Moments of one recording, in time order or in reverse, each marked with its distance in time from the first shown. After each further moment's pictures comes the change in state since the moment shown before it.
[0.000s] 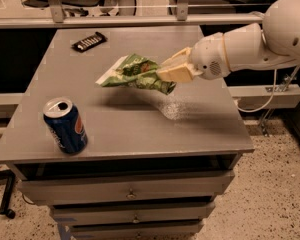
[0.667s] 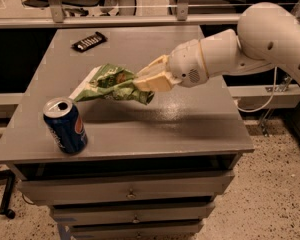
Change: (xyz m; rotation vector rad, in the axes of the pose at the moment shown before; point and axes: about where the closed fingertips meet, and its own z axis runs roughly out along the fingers) arm -0.021 0.046 0.040 -0.134 -0.041 -0.047
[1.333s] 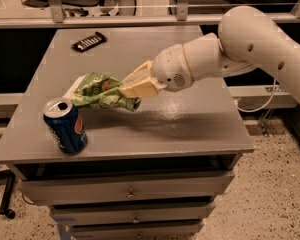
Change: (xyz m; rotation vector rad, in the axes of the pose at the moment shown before) arm -0.007 0.018 0.031 -0.079 -0.001 -0.002
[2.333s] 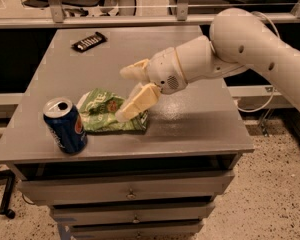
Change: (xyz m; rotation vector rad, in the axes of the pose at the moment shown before) arm 0.001 0.006 0.015 -0.038 0.008 0.022
